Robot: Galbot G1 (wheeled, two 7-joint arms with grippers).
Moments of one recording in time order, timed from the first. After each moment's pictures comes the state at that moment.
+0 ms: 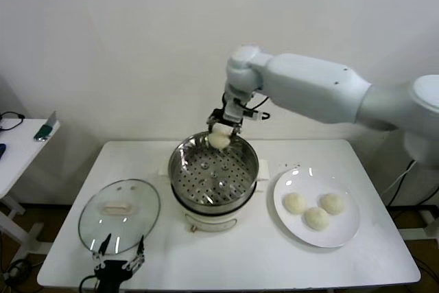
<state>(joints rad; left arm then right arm) 1.84 -1.49 -0.67 -2.02 -0.01 -0.04 0.03 0.56 1.34 -1.25 1.06 -0.21 0.57 -1.04</state>
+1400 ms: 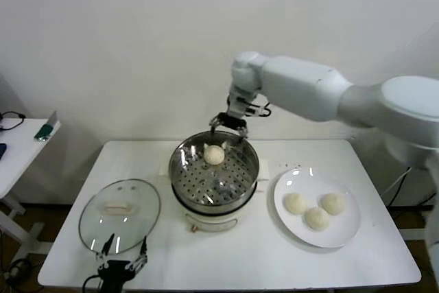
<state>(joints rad) 1.82 -1.49 -0.65 -2.01 0.01 -0.05 0.03 0.79 1.14 -1.55 1.09 0.39 0.36 -1.08</state>
